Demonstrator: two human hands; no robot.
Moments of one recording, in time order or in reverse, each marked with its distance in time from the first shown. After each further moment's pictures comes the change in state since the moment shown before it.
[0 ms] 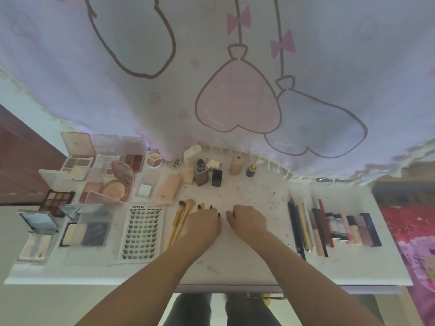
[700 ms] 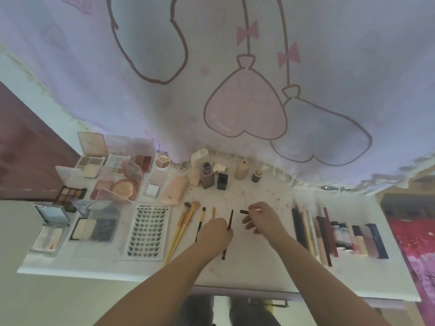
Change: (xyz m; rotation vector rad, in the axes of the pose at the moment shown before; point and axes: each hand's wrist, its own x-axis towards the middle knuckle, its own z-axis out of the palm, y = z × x) left_hand -0.012 0.031 -0.005 -0.342 -0.159 -0.142; right_hand -0.009 0.031 -0.024 0.927 -0.048 0.260
